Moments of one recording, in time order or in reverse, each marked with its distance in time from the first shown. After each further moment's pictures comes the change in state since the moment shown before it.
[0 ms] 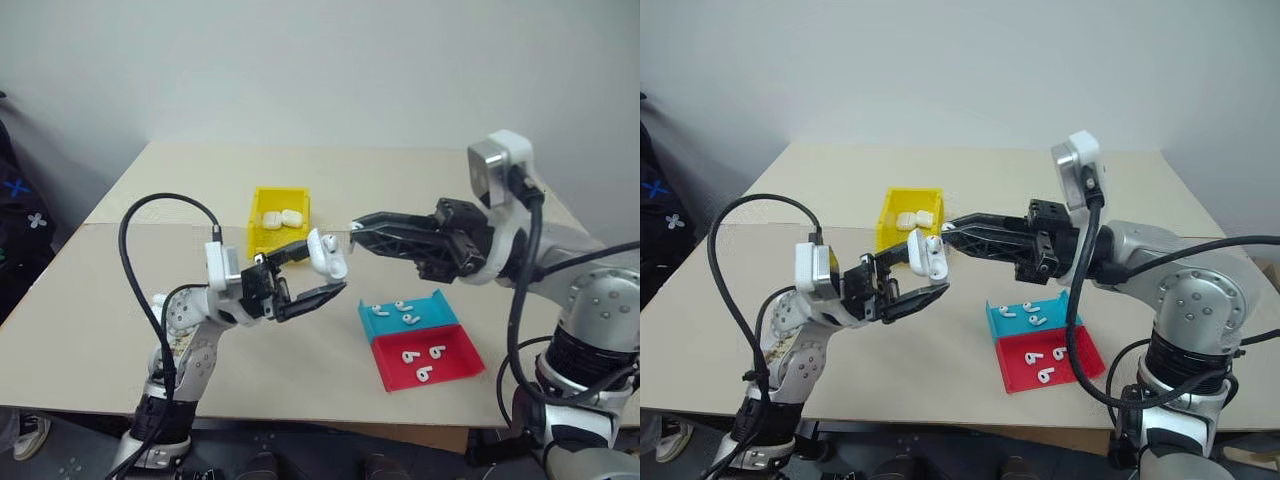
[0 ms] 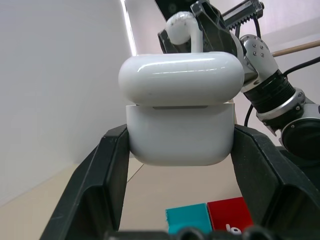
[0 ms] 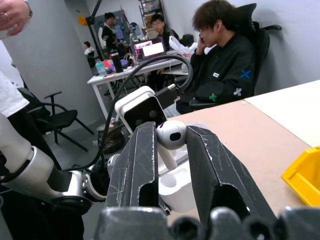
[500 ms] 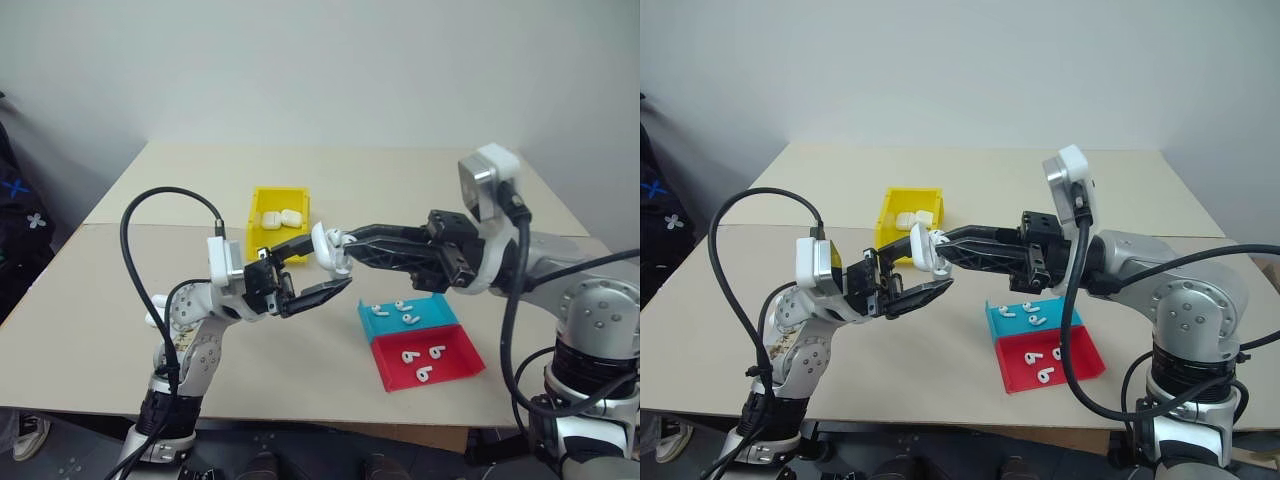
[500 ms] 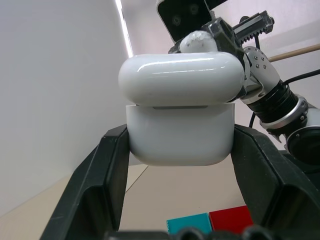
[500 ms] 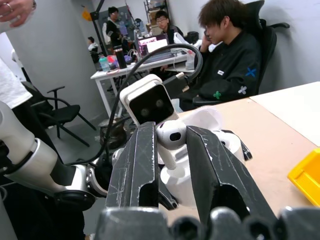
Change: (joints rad) left arm -0.020 -0.015 -0.002 0.001 0.000 0.000 -0.005; right arm 0.054 -0.068 0.098 -0.014 0.026 -0.125 -0.019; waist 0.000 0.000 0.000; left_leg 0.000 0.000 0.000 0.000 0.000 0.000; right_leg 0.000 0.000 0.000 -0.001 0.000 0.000
